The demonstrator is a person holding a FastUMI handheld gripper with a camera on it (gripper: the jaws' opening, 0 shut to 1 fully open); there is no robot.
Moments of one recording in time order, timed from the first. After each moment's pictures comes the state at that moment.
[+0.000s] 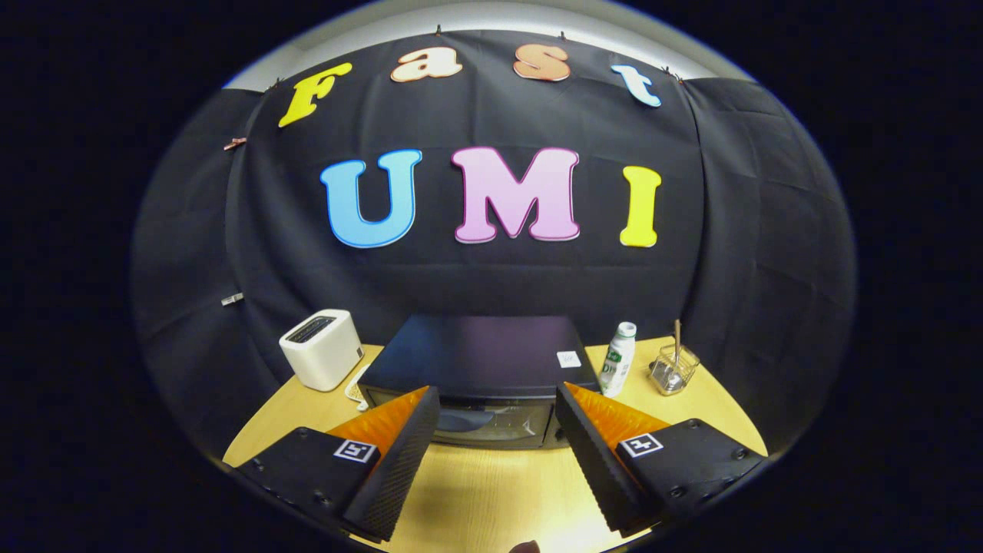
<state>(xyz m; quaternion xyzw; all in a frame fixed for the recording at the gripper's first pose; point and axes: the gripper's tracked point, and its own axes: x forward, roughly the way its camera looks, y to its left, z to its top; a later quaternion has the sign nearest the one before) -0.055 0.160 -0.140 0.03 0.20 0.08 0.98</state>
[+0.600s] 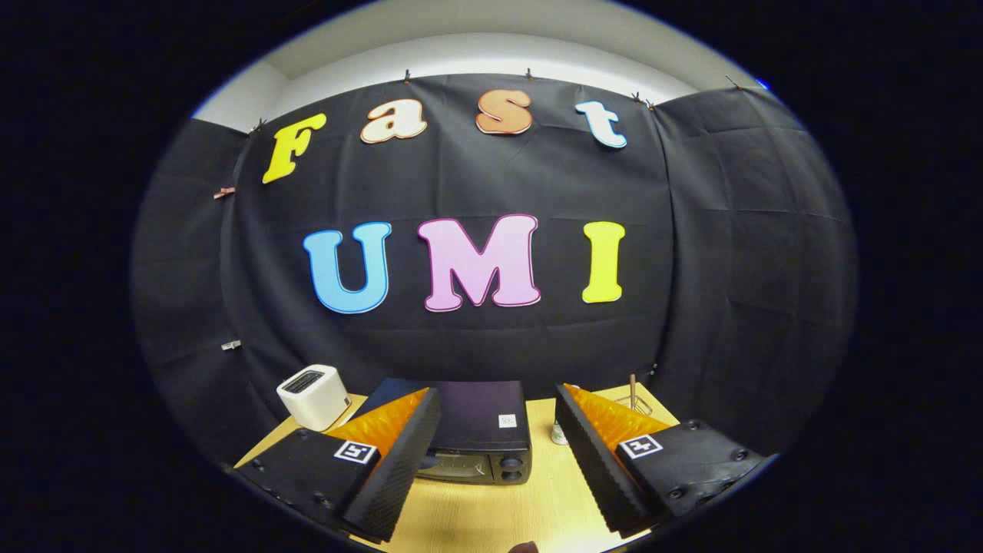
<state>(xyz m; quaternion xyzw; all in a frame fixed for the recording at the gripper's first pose) -0.051 0.061 -0.043 0.06 0.13 0.05 0.99</state>
